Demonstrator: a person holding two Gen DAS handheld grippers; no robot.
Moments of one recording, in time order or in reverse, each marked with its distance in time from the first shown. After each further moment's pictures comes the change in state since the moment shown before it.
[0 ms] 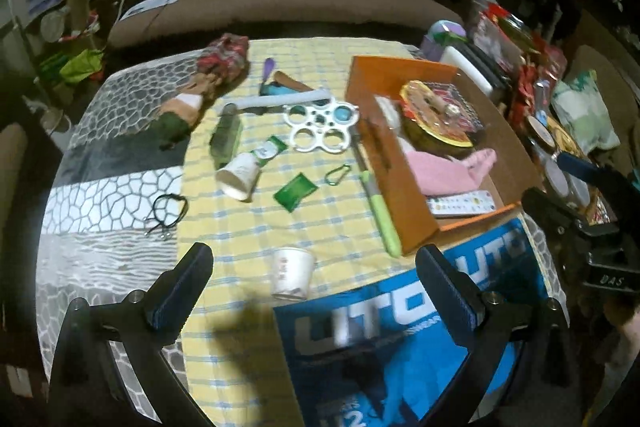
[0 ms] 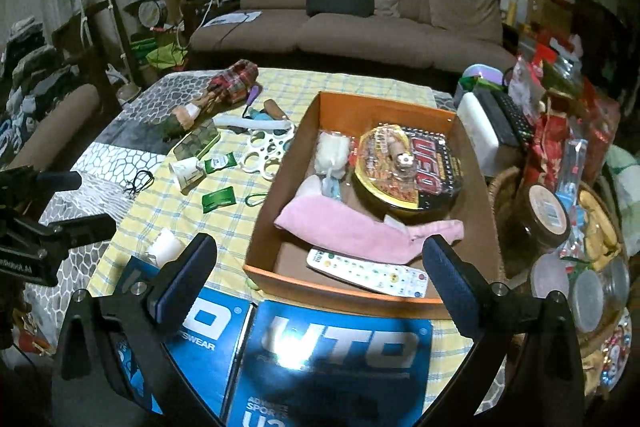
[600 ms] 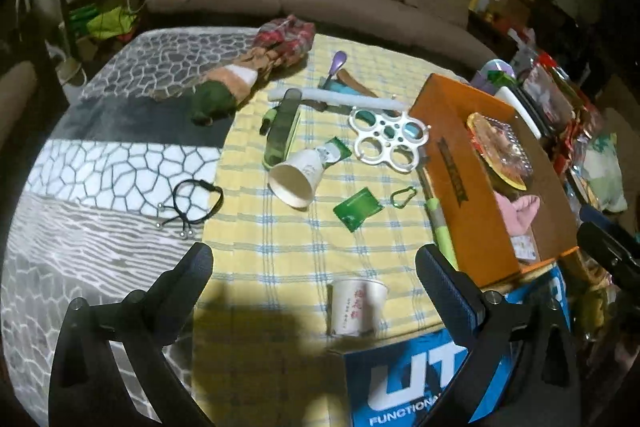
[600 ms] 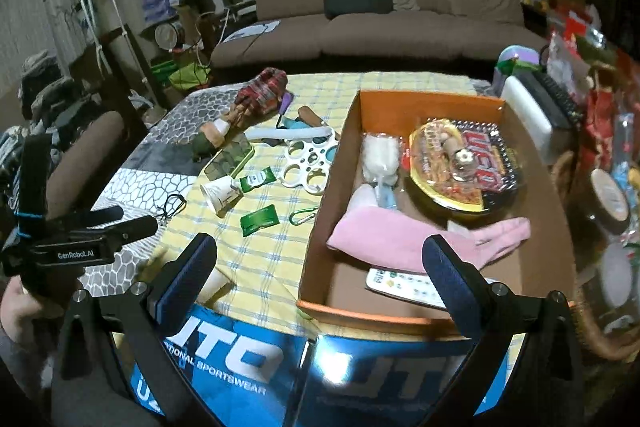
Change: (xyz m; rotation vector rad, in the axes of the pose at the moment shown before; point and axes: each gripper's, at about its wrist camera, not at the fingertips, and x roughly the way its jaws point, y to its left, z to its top) left arm 0.058 0.073 -0.011 -0.192 -0.047 -0.002; right arm 0.043 0.010 0.002 0.106 -0.029 0.141
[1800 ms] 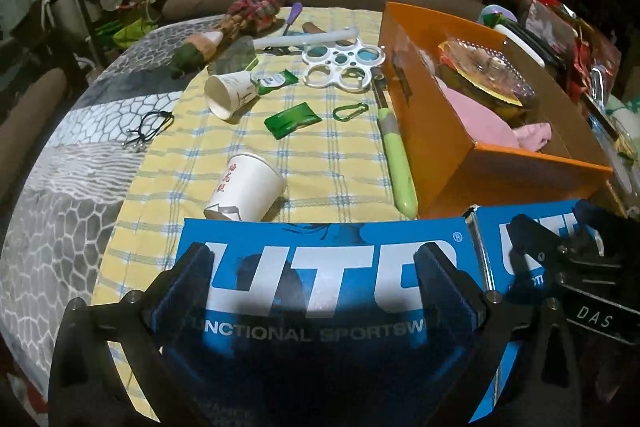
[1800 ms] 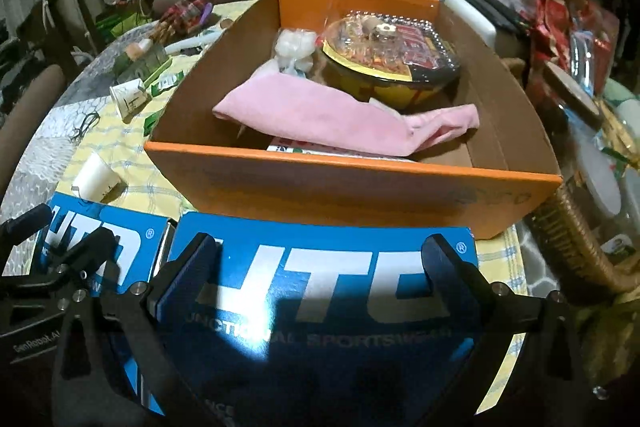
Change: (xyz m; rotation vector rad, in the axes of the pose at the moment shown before) left arm 0.013 -0.122 -0.102 0.057 -0.021 0.200; right arm 0.028 -0.053 -0.088 0.014 0.151 -0.211
